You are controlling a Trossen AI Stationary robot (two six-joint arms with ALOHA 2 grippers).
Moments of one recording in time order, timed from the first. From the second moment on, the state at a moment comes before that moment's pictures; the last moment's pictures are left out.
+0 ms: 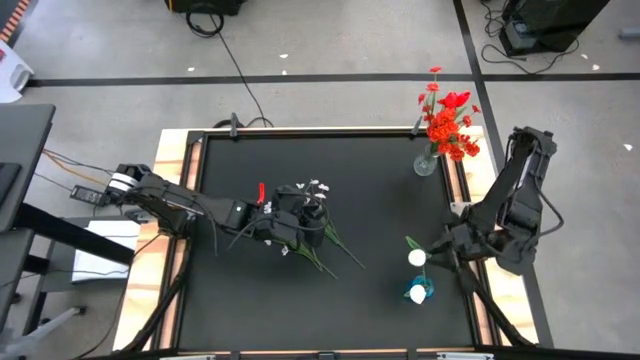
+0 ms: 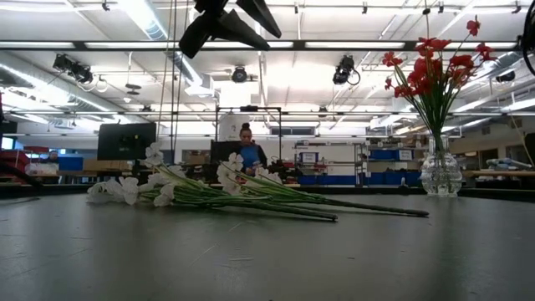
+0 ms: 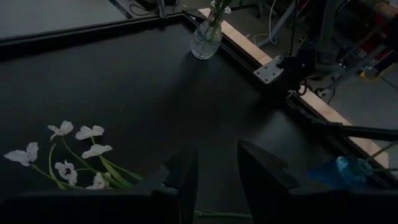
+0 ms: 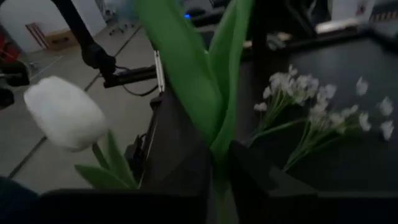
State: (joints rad) left arm -0.26 1.53 1.20 -0.26 -0.68 -0.87; right arm 1.06 0.83 0.80 -0.51 0.86 0.71
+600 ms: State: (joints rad) left arm -0.14 1.53 1.20 -0.36 -0.50 -0.79; right arm 1.15 0.80 0.80 -0.38 0.40 1.13
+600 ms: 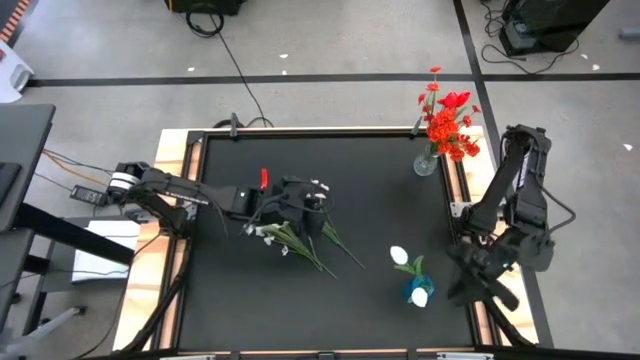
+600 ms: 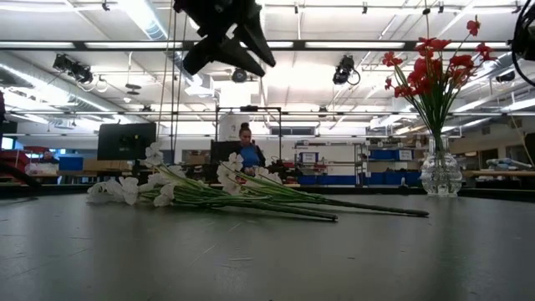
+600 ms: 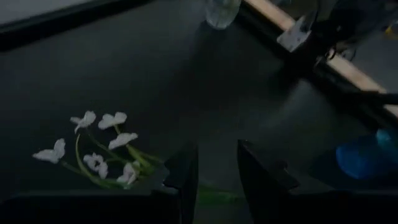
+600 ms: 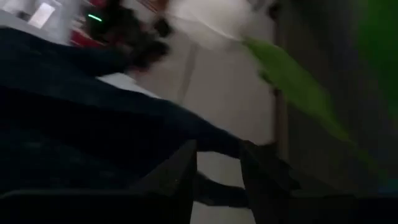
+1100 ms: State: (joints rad) left arm -0.11 1.52 1.20 -0.46 -0.37 -0.68; right arm 1.02 0.59 0.80 -0.15 1.00 0.80
